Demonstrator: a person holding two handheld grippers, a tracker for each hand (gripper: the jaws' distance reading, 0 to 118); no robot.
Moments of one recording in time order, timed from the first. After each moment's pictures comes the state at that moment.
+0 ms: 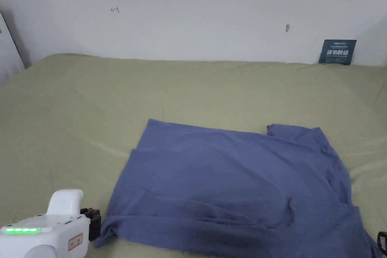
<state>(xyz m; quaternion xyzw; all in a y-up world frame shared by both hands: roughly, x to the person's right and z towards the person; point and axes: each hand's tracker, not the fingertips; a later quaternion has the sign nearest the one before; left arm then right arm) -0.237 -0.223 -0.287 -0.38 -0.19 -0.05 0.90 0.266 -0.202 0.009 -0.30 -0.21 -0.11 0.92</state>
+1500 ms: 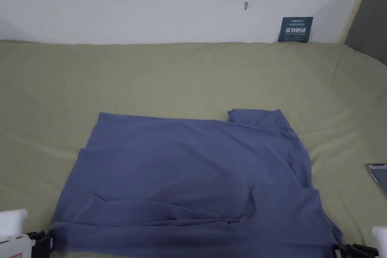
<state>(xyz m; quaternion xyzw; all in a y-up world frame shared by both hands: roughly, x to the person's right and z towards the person) -0.215 -0.246 -0.330 -0.46 -0.21 -0.05 0.86 0.297 -0.244 0.014 -0.39 -0.15 -0.15 0.89</state>
